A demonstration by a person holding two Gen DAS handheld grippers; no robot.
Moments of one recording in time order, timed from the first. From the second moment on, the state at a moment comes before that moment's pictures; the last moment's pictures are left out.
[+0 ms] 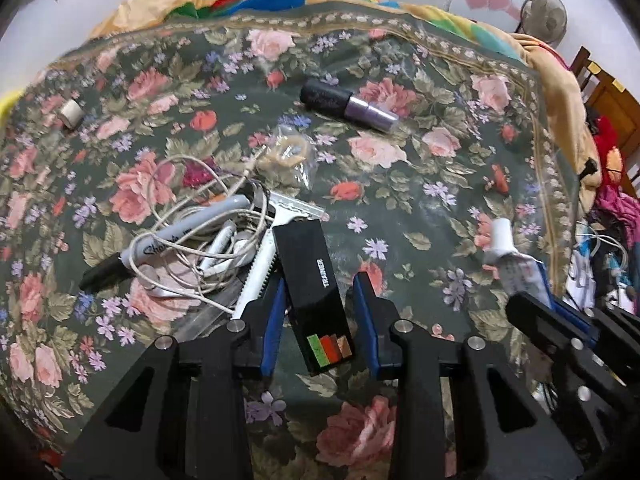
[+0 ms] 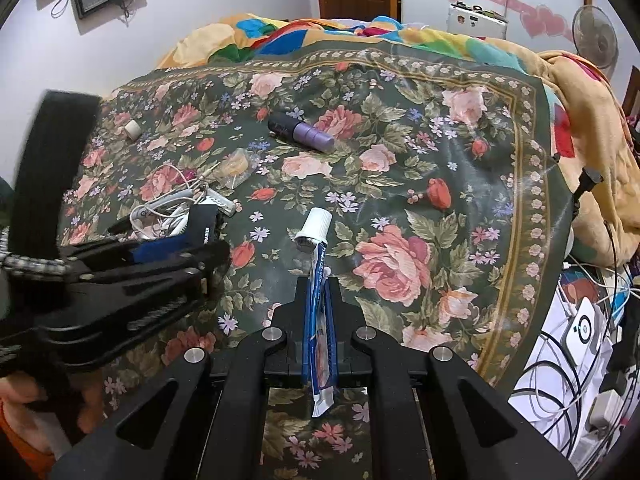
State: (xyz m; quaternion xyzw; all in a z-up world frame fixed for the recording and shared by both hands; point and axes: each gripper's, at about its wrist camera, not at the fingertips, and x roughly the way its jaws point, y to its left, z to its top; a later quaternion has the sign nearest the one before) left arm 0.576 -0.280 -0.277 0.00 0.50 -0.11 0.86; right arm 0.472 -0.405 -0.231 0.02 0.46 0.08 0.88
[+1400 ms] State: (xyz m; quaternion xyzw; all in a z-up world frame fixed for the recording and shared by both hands) left arm 0.308 -0.080 -0.079 -0.05 0.37 -0.09 0.92; right arm 0.301 -0.289 -0.056 -0.02 0.36 0.14 0.92
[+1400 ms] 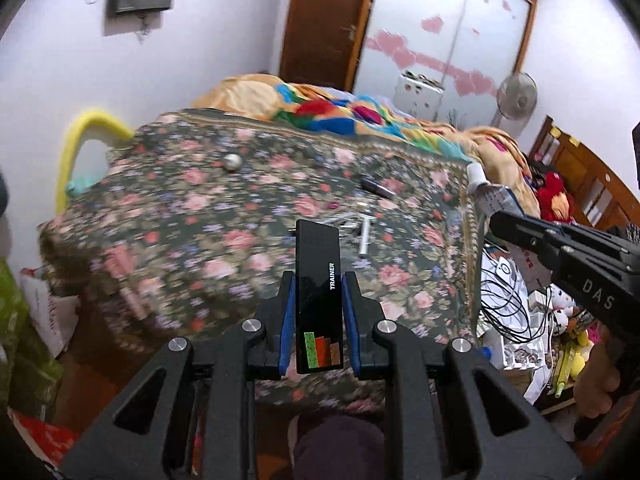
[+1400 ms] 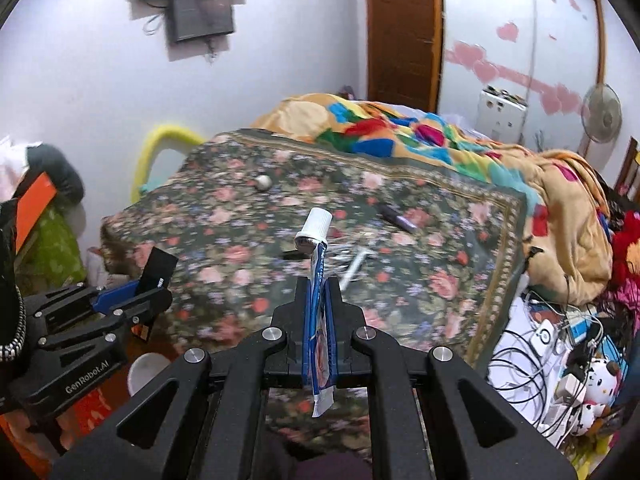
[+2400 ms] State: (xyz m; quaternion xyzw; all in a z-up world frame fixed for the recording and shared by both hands) left arm 0.159 0.202 -0.168 -0.17 0.43 0.14 0.88; right arm 0.210 0.017 -0.124 -0.15 0.42 0.39 0.81
